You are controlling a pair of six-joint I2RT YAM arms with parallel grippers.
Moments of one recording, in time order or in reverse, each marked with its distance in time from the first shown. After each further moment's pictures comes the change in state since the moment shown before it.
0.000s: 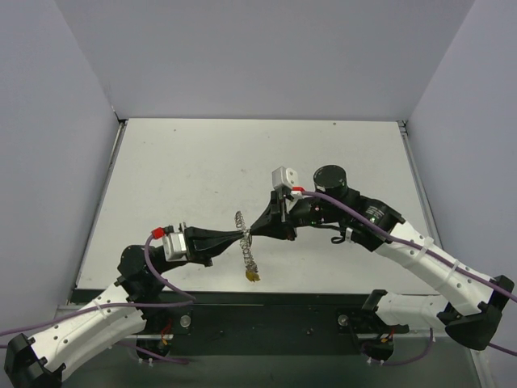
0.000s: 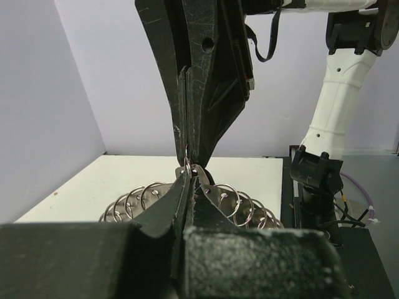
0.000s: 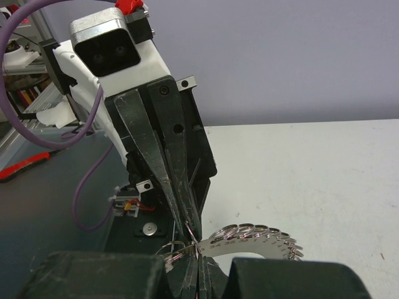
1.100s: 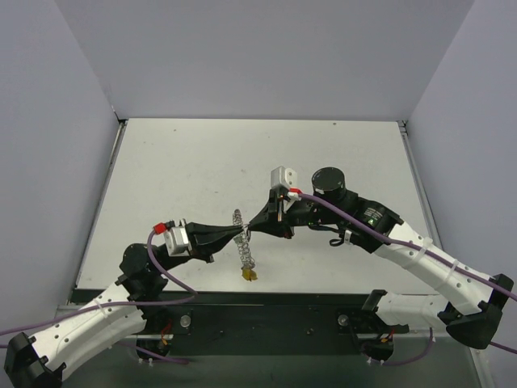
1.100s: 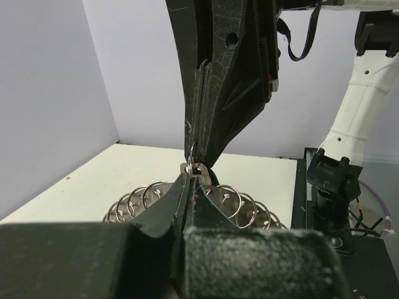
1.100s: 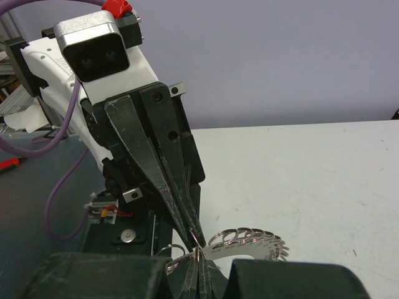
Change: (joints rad) left arm 0.003 0.014 0.000 -0.018 -0.079 -0.003; right arm 0.029 0.000 -0.008 0.029 0.091 -0.004
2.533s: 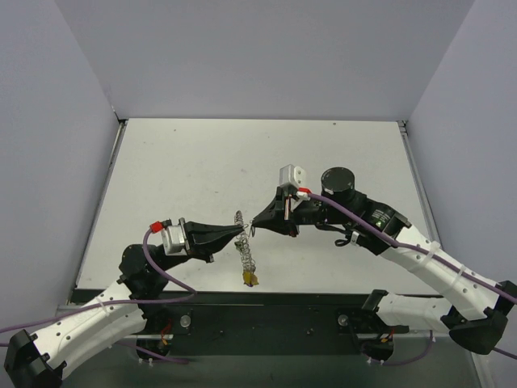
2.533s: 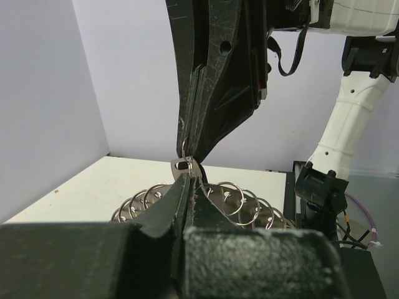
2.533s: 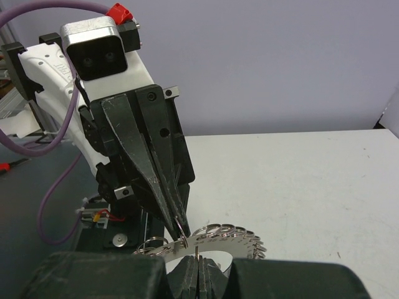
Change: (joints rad) left arm 0.000 0.026 0.000 0.082 0.018 -0.056; right arm -0.029 -0.050 -0.013 0.010 0.000 -0.008
